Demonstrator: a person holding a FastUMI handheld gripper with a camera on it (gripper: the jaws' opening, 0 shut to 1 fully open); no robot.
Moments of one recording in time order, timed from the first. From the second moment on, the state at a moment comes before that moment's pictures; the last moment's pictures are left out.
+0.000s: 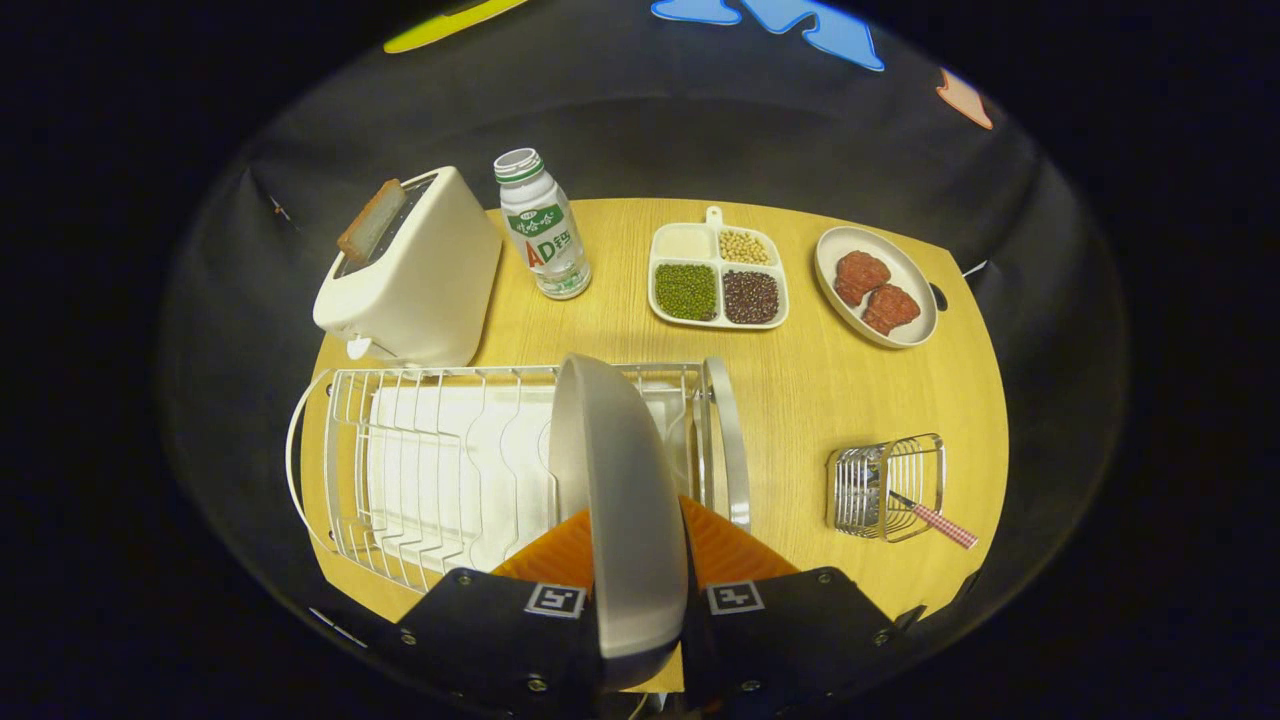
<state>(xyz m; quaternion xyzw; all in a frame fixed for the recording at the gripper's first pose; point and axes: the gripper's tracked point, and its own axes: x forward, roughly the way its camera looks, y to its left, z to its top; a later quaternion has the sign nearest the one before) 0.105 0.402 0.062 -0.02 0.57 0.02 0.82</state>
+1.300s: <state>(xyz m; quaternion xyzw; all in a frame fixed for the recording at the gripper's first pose) 0.002 0.324 0.175 0.02 0.49 0.06 0.87</state>
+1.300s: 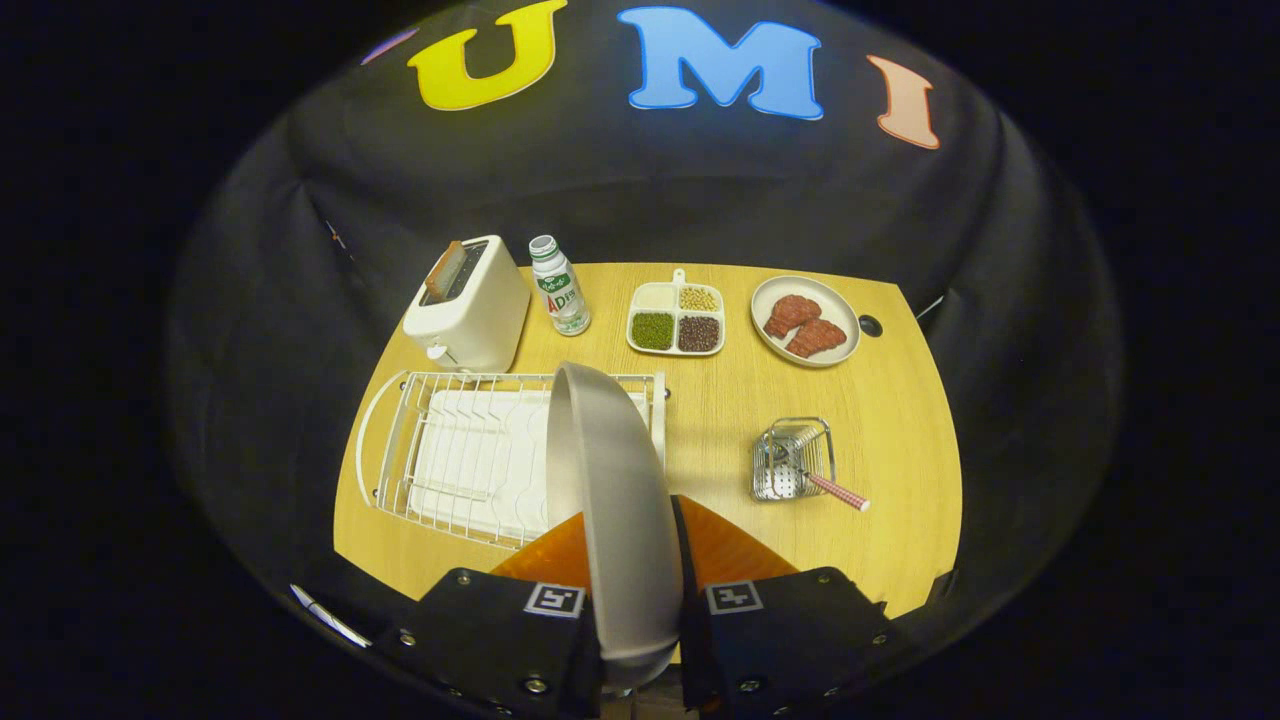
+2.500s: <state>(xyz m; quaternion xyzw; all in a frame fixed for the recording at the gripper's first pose) -0.130 0.204 0.013 0.26 0.51 0.07 0.82</state>
